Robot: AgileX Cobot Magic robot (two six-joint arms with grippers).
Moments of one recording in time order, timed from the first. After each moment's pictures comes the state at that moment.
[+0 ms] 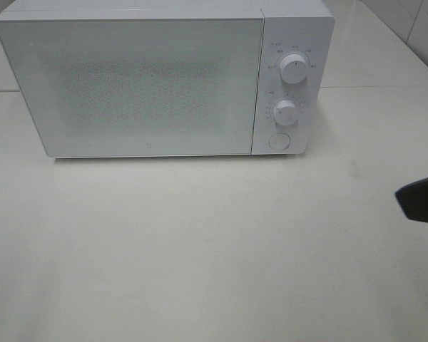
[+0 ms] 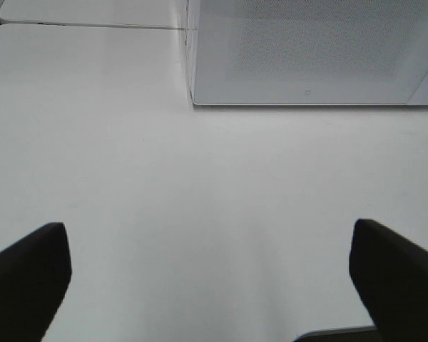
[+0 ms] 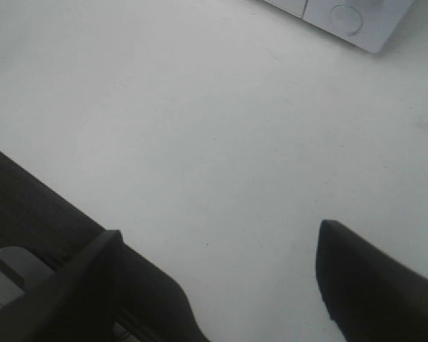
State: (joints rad) left arm -0.08 0.00 -0.52 -0.09 1.09 0.00; right arm 0.51 0.78 -0.72 0.10 0.85 -0.05
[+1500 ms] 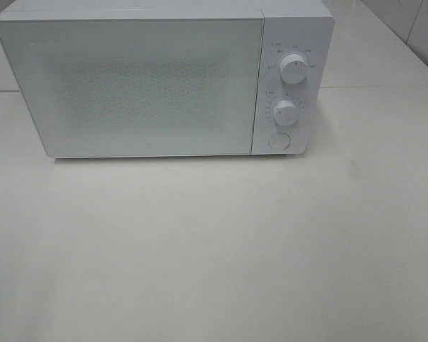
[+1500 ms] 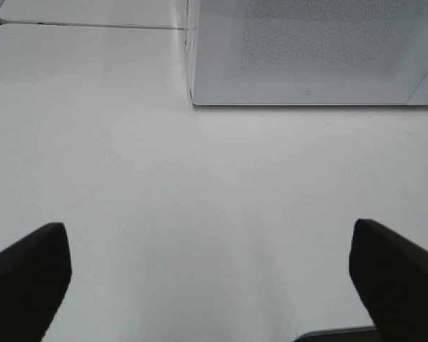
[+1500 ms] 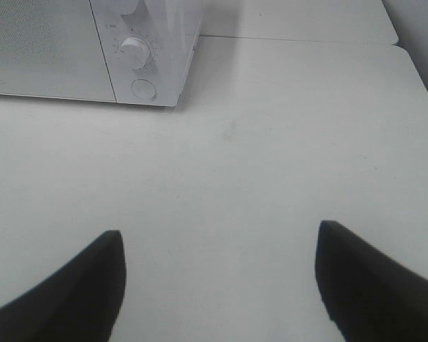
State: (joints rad) left arm -0.08 0.00 -0.52 -0.09 1.09 0.00; right arm 0.10 0.00 -0.50 0.01 0.99 0.04
